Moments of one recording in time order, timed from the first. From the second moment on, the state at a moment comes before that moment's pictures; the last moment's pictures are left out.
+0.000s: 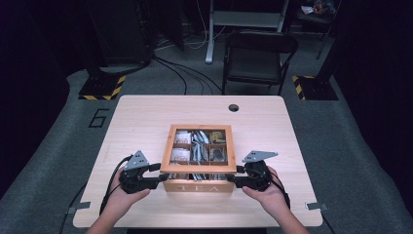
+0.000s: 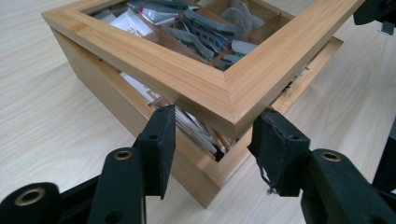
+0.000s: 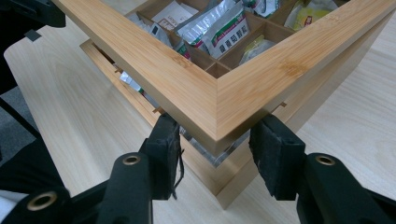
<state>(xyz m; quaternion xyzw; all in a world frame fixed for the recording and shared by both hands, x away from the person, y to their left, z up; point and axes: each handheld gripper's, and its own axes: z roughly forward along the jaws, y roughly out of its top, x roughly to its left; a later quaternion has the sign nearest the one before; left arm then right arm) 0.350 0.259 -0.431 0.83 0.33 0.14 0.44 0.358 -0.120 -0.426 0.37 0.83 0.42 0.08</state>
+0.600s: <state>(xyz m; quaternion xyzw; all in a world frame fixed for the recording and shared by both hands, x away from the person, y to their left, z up) 0.363 0.256 -0.407 0.82 0.32 0.18 0.44 0.367 -0.127 -0.407 0.38 0.81 0.43 0.09</state>
